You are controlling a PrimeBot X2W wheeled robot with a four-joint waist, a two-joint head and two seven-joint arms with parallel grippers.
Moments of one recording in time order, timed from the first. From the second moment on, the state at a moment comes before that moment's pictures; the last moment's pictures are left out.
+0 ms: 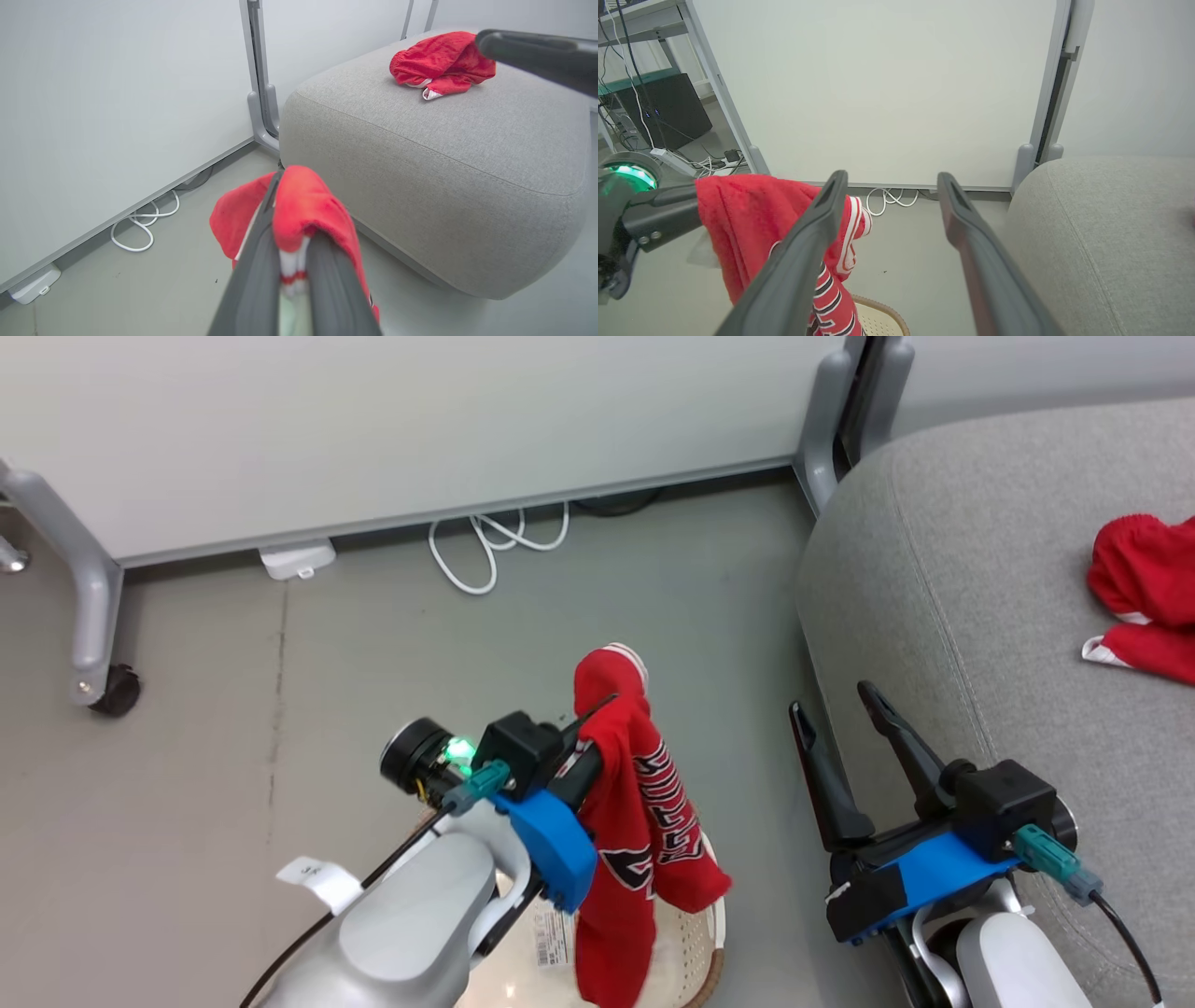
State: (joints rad) left arm -0.63 0.15 -0.92 0.70 -0.53 -0.13 -0.26; right arm -0.20 -0.05 0.15 0.15 0.15 0.13 -0.12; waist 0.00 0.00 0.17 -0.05
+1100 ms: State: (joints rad) left arm -0.89 0.07 -1.08 0.70 -0.72 -0.13 -0.13; right arm -0.14 -0.05 0.23 0.15 0.17 0.13 -0.07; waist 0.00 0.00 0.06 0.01
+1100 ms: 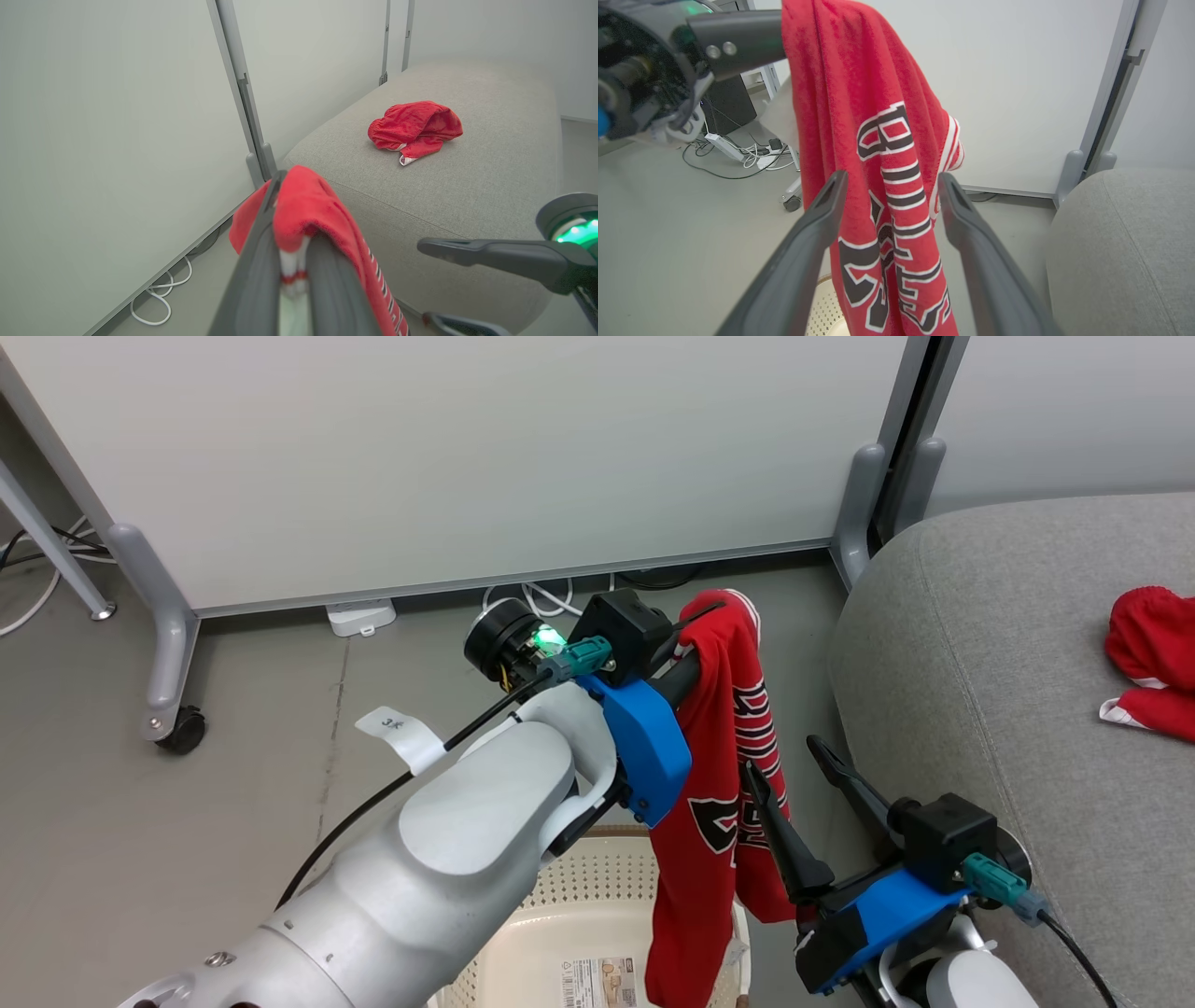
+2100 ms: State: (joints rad) left arm -0.93 0.05 -1.17 0.71 -0.81 -0.13 -0.16; right arm -0.41 -0.05 0.42 0.57 0.24 0.13 -0.09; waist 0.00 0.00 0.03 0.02
